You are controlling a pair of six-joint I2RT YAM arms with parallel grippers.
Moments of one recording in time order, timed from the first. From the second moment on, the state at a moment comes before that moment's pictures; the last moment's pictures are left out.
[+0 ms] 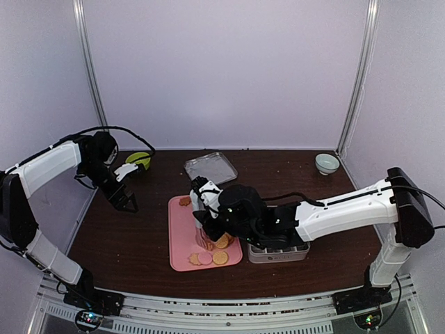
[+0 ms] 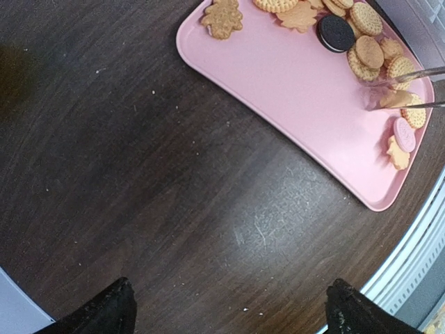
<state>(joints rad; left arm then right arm) -0.18 1.48 1.23 -1.11 0.32 0.56 1.23 1.75 1.17 0.18 0.37 0.12</state>
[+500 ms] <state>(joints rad) -0.18 1.48 1.24 -1.13 0.32 0.56 1.23 1.69 1.16 0.11 0.37 0.16</state>
